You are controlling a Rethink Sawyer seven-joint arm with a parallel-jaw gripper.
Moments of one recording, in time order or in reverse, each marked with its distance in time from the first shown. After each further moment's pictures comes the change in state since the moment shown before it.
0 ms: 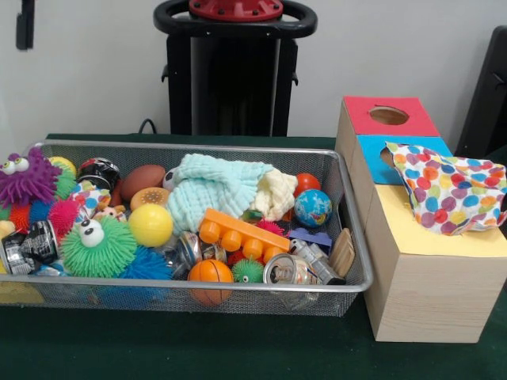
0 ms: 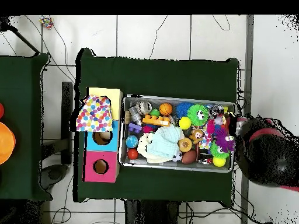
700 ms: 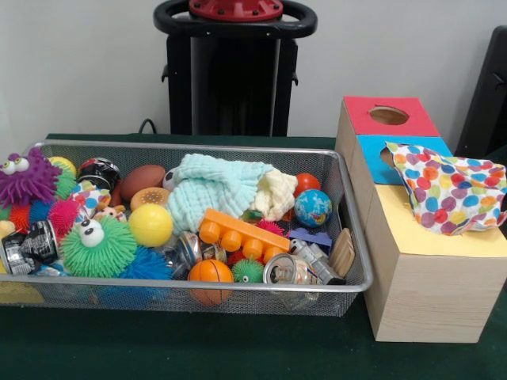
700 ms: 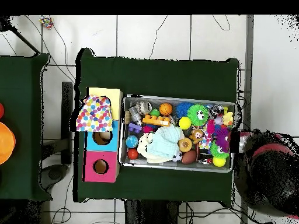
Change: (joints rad) arm -0.005 -0.232 0.024 0.066 0.044 0.175 -0.001
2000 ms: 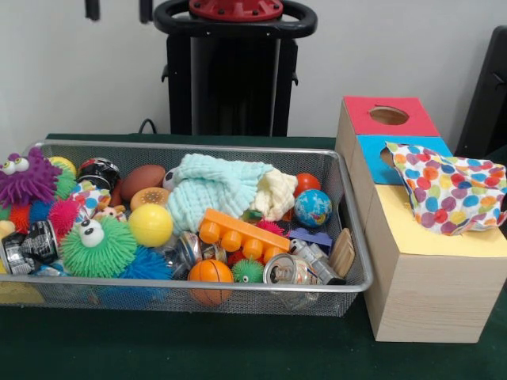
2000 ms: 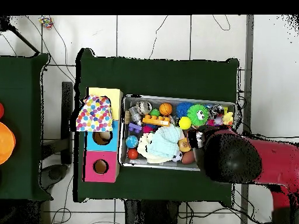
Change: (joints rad) arm 0.148 0.166 0.018 -0.008 -0.050 0.050 -0.028
